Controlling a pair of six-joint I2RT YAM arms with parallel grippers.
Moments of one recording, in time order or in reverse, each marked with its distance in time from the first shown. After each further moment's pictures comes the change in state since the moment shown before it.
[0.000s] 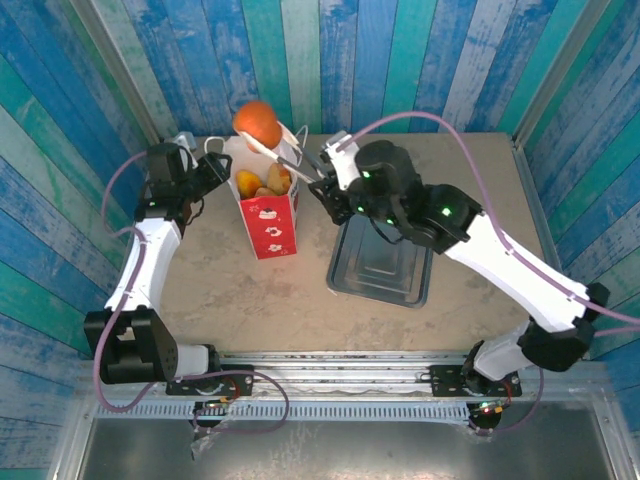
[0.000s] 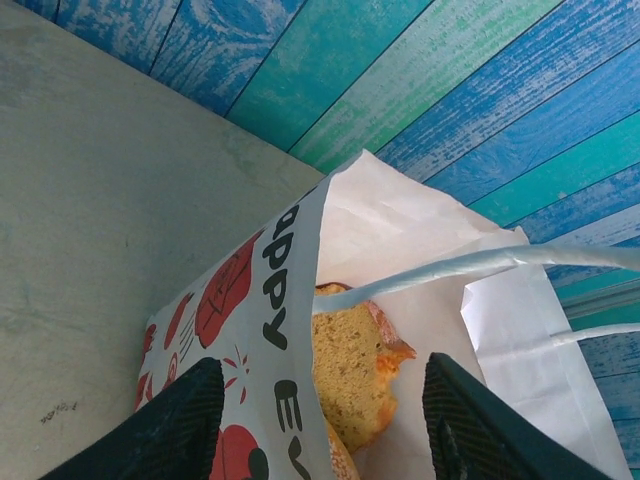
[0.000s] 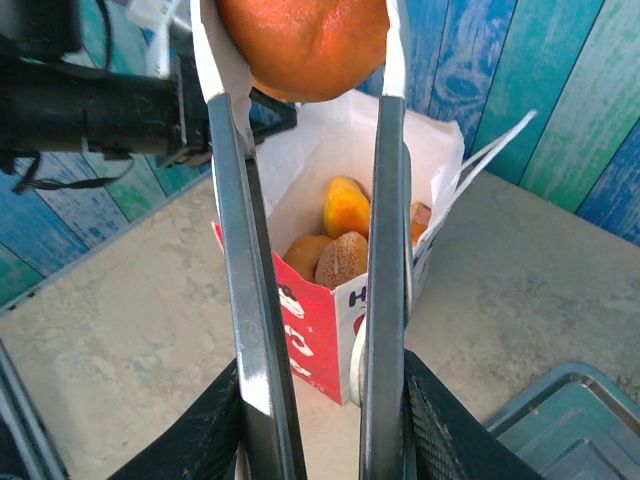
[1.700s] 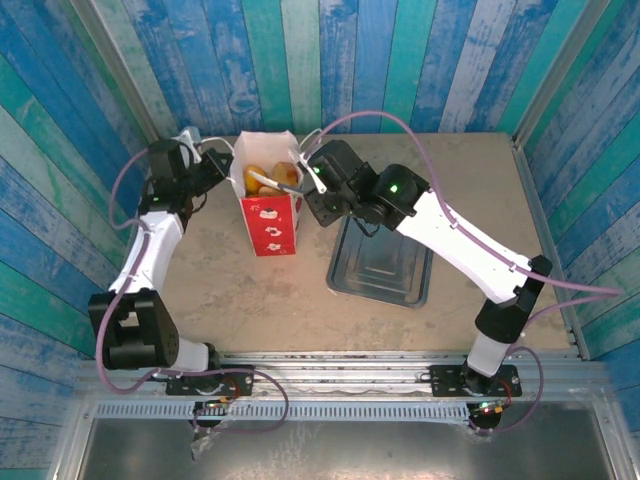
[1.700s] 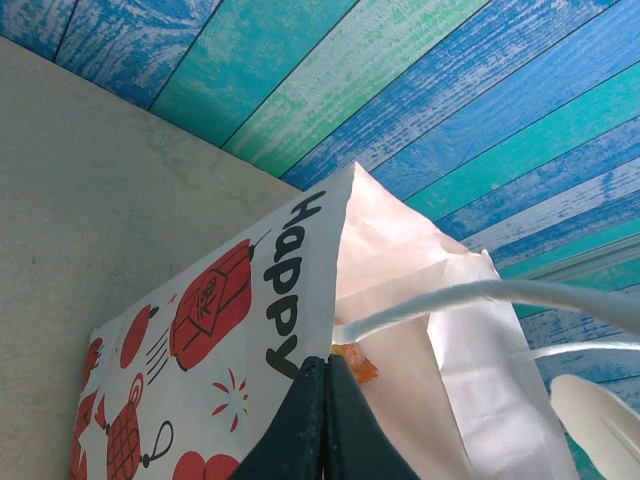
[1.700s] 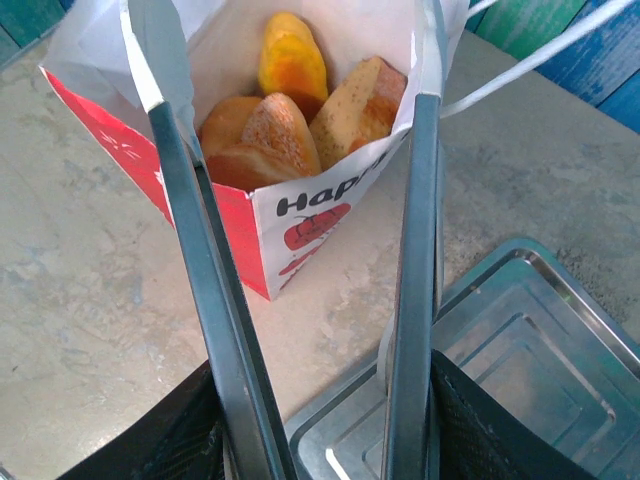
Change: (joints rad) left arm 0.011 0.083 -0.001 0.145 0.159 -0.048; right arm -0.001 0.239 0.225 -0.322 0.105 0.031
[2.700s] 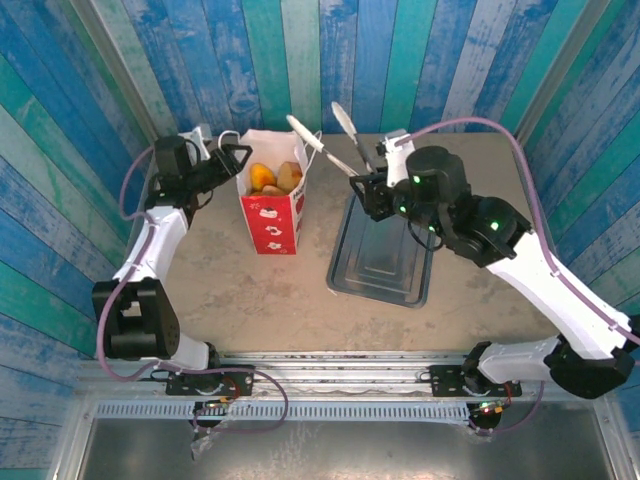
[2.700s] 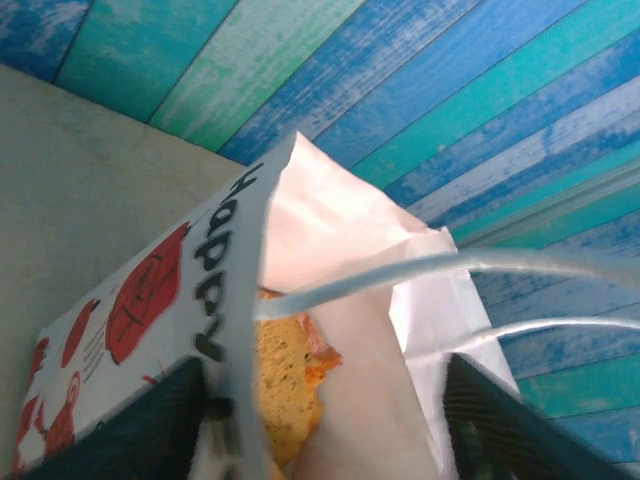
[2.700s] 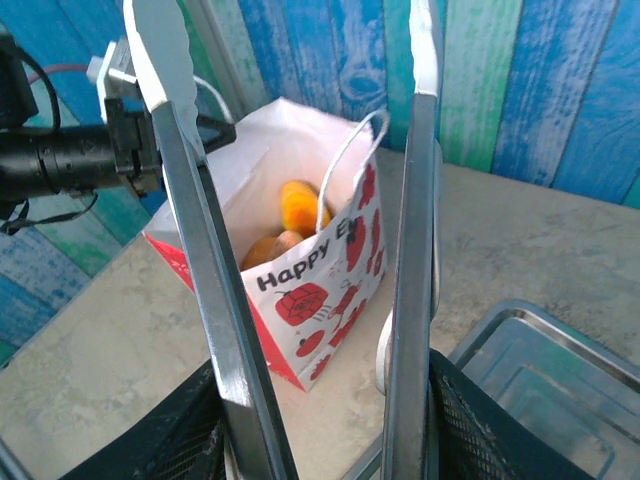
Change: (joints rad) left arm -0.024 0.049 0.022 0.040 0.096 0.012; right arm -0.106 -0.487 -0.422 0.330 -0.050 0.125
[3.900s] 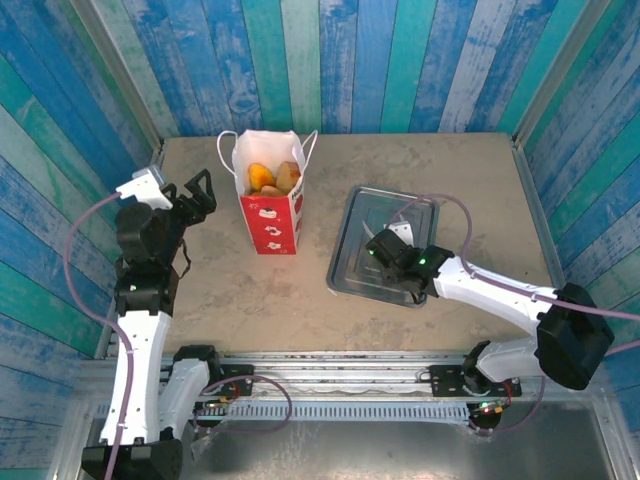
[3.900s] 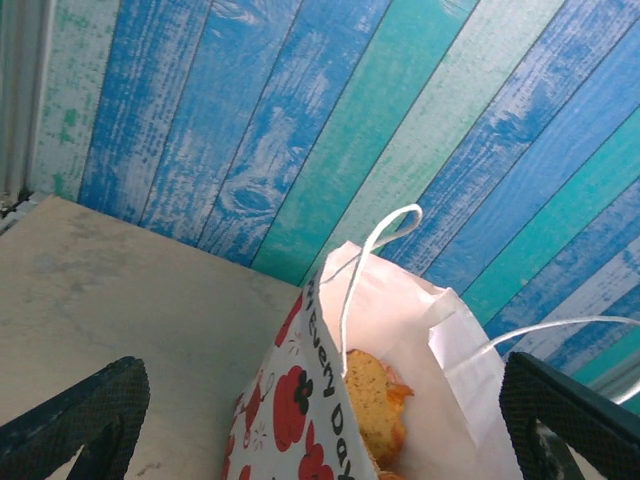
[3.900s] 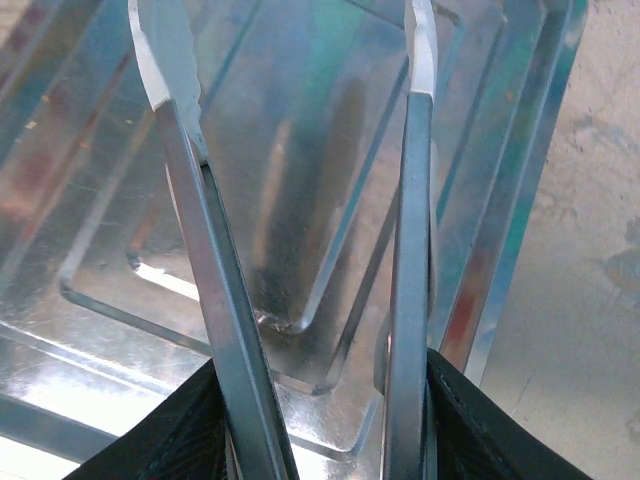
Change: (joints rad) left arm 0.000 -0.719 -0.284 -0.152 -0.474 0.144; right arm -0.025 0.084 -0.745 0.079 0.315 0.264
